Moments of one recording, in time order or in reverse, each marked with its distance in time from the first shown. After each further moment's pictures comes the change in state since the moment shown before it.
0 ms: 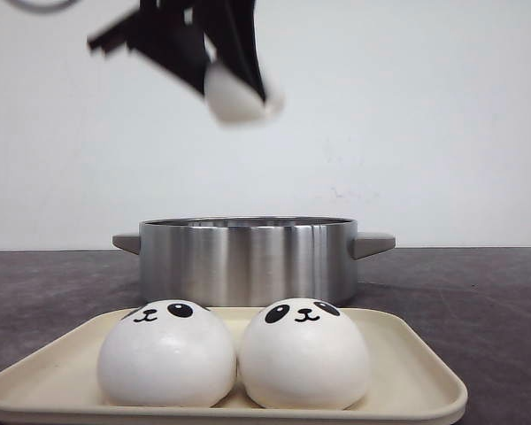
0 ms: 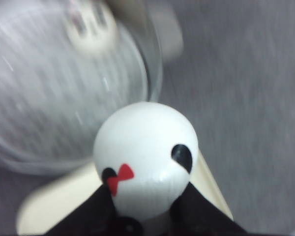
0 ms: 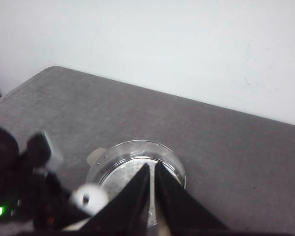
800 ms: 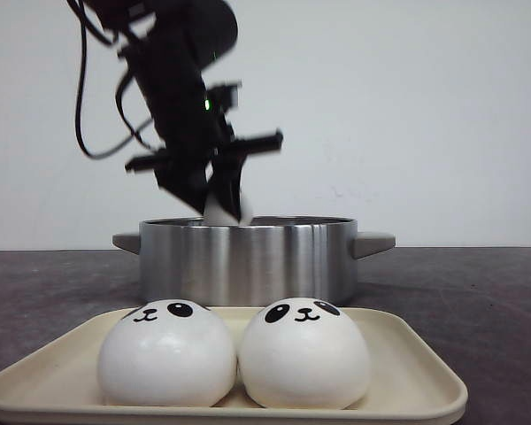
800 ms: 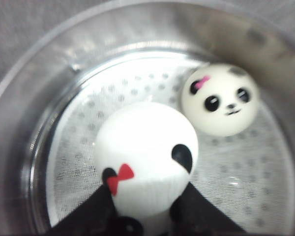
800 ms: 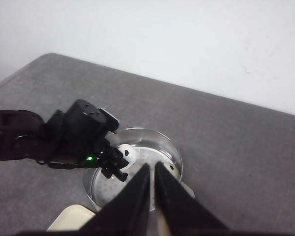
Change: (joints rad) left arm 0.249 0.452 0.071 0.280 -0.019 0.146; right arm 0.000 0.000 0.000 -0.055 0.000 0.000
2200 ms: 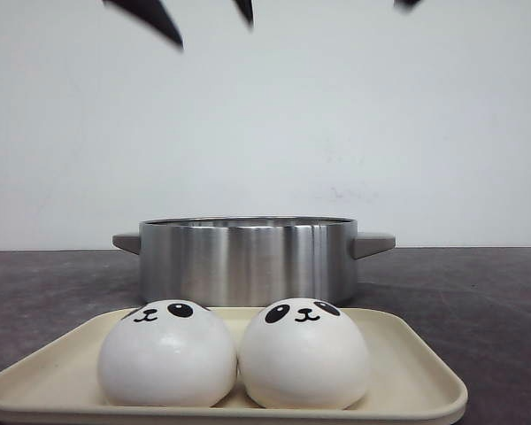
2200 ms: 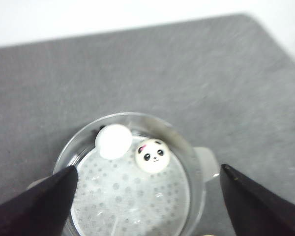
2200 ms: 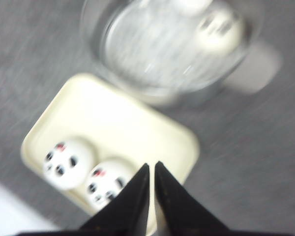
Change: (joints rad) left arm -0.089 -0.478 0.259 -0.400 -0.032 -0.035; right arm 0.000 0.096 -0.641 0.185 -0.301 0.155
